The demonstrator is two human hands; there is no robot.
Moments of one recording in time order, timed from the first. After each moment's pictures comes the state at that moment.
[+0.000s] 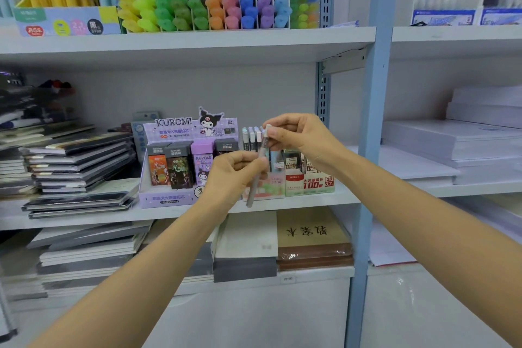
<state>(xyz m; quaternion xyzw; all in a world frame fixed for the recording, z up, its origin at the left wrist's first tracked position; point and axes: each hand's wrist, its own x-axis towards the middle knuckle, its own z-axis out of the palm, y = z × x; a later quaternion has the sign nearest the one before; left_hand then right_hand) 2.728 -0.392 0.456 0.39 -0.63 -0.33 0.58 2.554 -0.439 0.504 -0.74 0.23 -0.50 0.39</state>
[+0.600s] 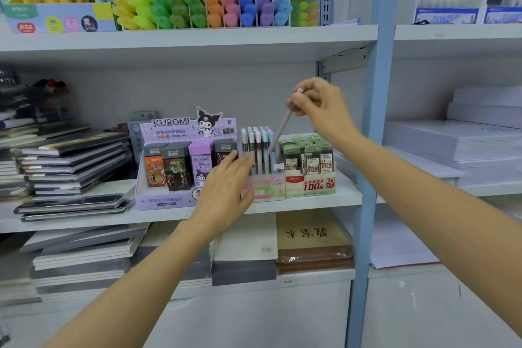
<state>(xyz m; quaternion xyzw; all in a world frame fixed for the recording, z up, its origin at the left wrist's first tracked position) 2.750 -0.422 0.426 0.52 -0.79 0.16 0.28 2.537 -0.462 0.534 -0.70 0.32 -0.62 0.16</state>
